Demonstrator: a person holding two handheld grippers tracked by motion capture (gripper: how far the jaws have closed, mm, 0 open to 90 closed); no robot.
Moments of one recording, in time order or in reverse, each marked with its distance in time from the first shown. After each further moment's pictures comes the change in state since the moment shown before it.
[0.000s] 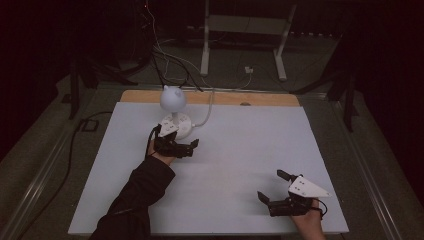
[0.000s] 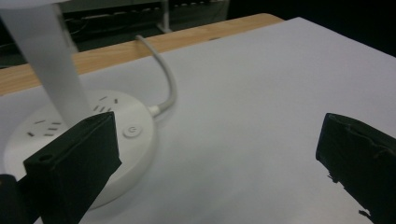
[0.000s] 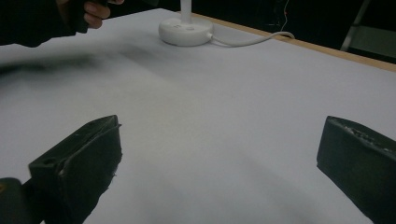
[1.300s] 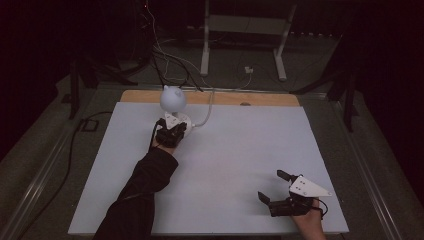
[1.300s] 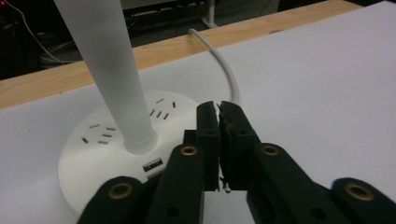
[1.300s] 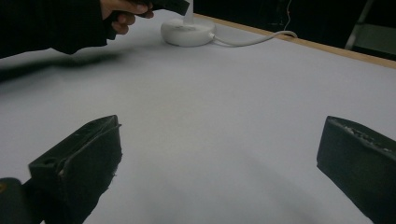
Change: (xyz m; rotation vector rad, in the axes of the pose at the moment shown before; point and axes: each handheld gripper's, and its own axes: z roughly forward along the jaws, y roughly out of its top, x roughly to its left) left arm 0.021 -0.001 0.038 0.026 0.192 0.026; right arm -0.002 -0.001 -0.001 -0.002 0.014 0.010
